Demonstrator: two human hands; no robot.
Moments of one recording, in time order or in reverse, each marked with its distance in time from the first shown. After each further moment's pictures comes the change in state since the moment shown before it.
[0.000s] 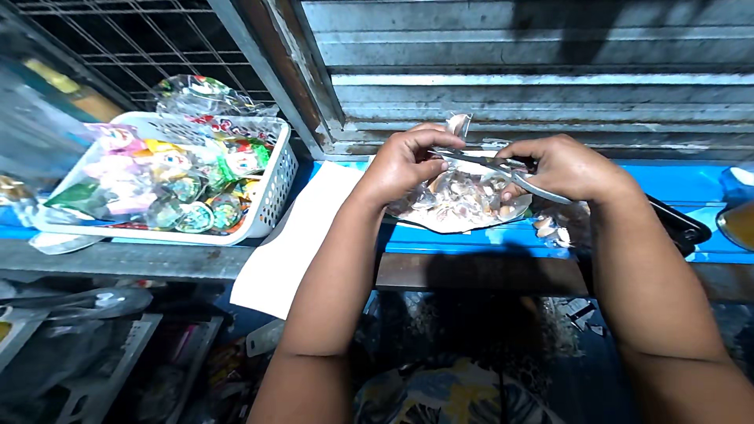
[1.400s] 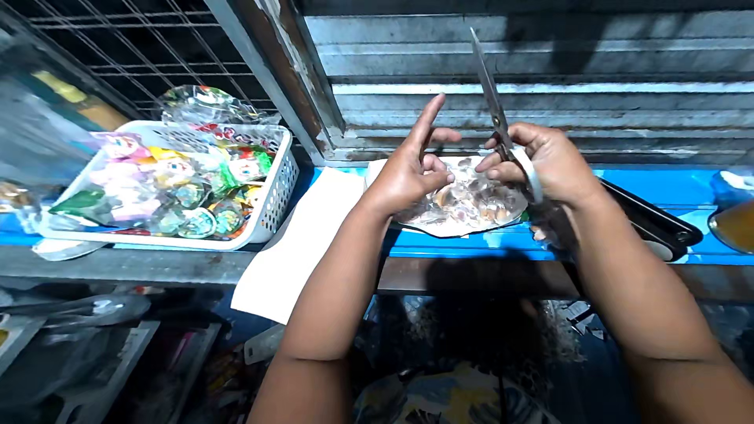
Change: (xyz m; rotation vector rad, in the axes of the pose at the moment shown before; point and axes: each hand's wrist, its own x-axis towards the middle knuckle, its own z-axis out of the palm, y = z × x) left_hand 0.003 0.008 0.011 -0.086 -0.017 -0.051; right_hand 0.004 -0.024 0.019 0.737 0.208 -0.074
